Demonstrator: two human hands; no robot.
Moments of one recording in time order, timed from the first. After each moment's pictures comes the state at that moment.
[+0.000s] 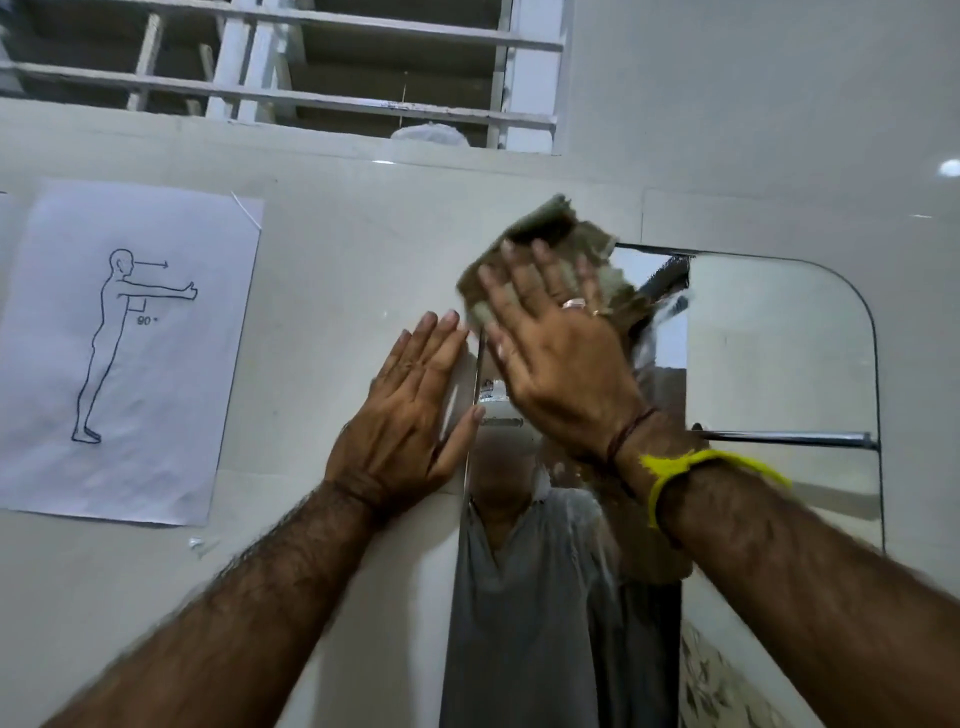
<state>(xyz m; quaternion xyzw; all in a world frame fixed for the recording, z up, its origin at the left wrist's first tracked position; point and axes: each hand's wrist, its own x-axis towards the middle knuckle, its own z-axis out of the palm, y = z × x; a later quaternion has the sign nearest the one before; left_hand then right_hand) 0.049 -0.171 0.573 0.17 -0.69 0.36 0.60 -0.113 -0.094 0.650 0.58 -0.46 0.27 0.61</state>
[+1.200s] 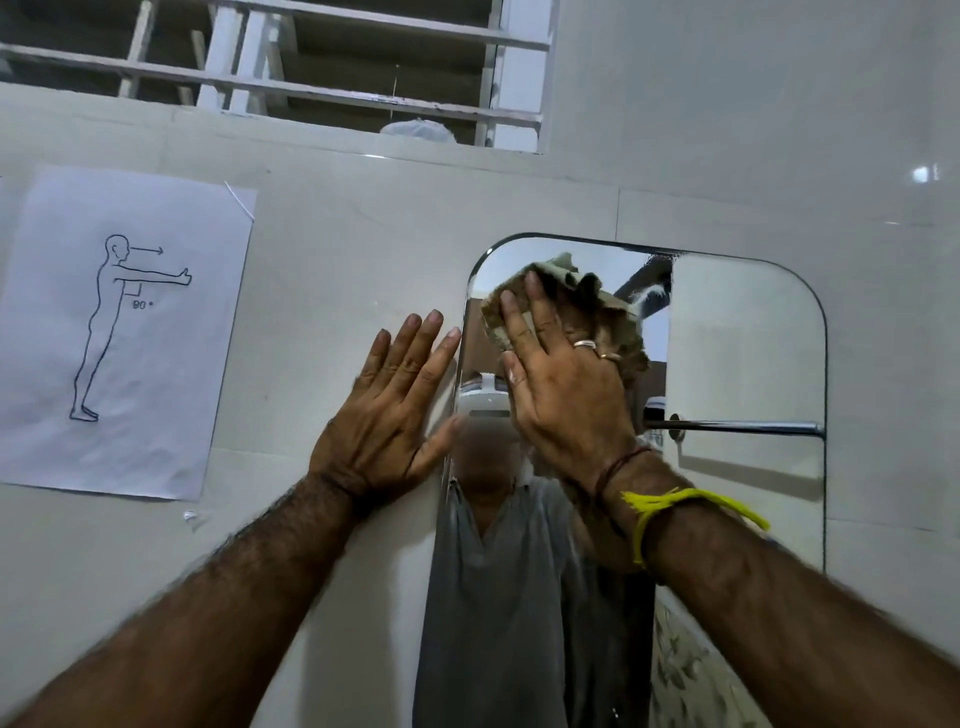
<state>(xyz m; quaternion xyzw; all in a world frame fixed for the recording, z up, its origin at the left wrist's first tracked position) 0.051 -0.166 0.561 0.20 -0.70 0.40 0.56 -0.132 -0.080 0.610 0.58 -0.51 0.34 0.54</state>
